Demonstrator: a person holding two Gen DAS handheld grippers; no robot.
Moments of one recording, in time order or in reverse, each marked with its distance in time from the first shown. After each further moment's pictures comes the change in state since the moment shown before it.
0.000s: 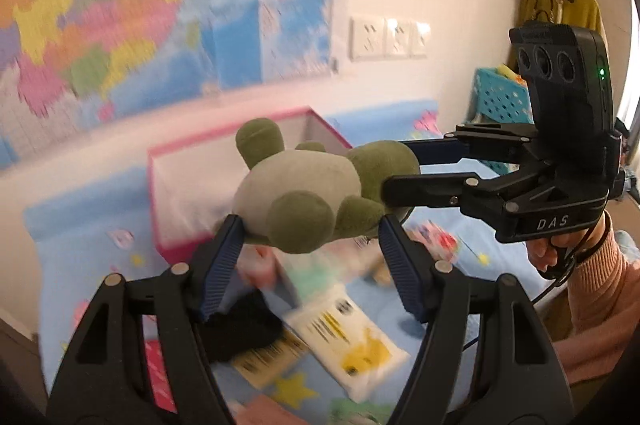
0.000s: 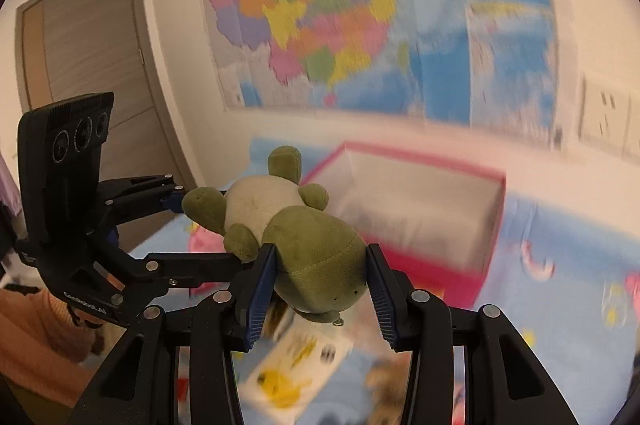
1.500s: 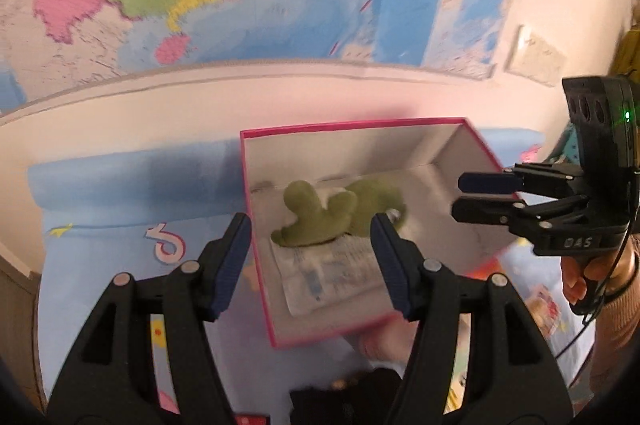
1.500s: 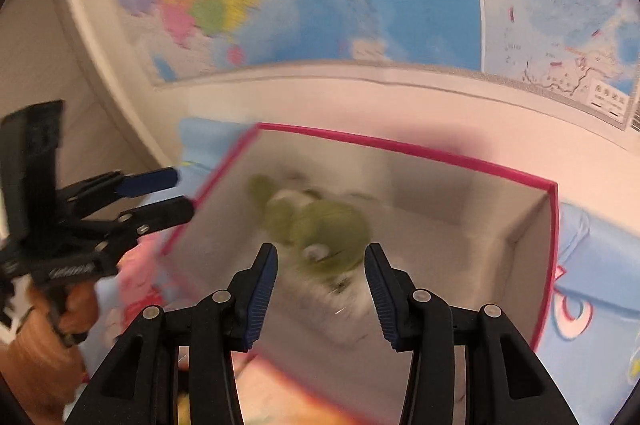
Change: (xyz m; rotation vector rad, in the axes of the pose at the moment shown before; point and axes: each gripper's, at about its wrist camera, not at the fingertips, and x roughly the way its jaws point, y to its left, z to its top) left arm 0.110 0.128 0.012 -0.232 0.110 0.129; right arm 0.160 -0.090 0.035 0.160 0.231 -0.007
